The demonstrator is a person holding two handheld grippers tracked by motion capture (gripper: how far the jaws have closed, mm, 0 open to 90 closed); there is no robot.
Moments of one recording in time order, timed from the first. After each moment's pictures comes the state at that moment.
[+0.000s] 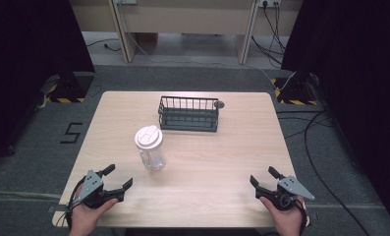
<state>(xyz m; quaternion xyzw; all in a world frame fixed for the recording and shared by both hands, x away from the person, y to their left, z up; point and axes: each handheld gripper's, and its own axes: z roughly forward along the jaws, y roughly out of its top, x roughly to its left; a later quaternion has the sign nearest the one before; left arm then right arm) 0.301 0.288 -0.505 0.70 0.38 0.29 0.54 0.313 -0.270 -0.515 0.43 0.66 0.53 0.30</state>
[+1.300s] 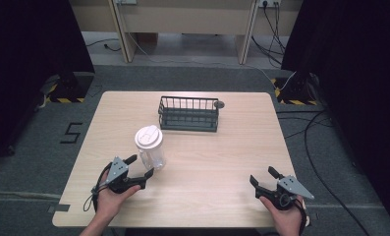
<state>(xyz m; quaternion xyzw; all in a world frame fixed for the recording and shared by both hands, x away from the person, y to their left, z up) 0.348 0.238 -0.510 0.71 0.37 0.26 0.54 0.314 -0.269 -0.515 0.44 0.67 0.53 0.30</state>
